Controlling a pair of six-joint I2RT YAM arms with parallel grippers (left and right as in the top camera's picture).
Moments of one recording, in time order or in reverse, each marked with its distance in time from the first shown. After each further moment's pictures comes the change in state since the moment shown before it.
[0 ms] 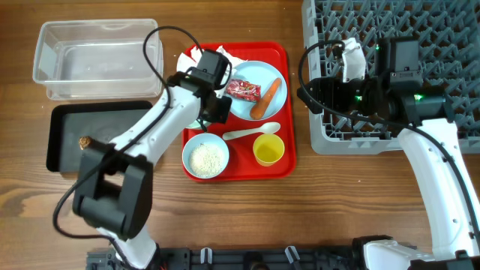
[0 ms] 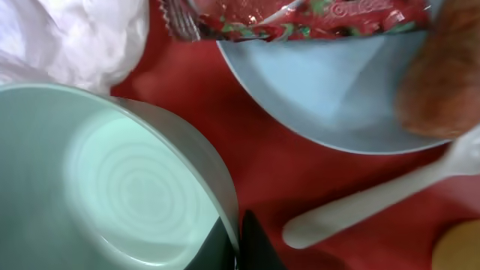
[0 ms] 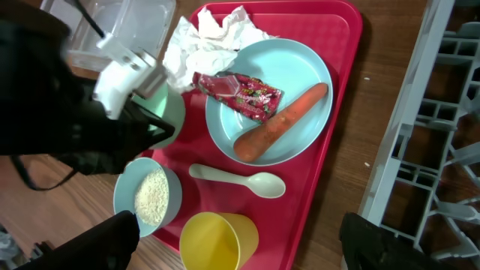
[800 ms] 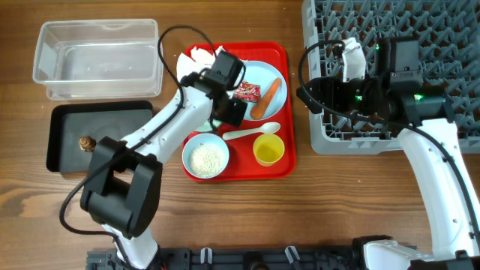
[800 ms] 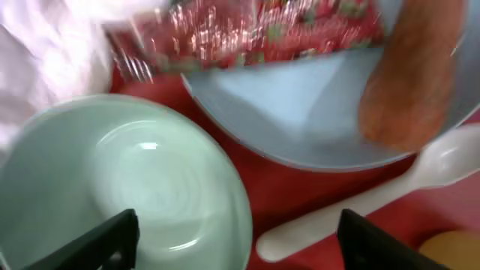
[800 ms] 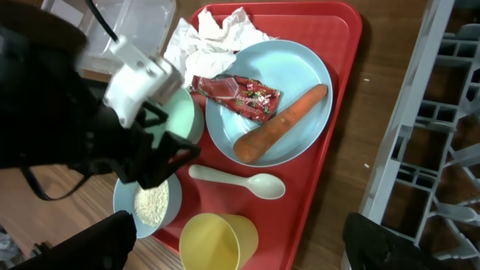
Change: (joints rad) left arm -0.059 0.021 0.031 0.006 -0.039 -0.018; right arm 0.000 0.000 0.000 0.003 0.000 0.000
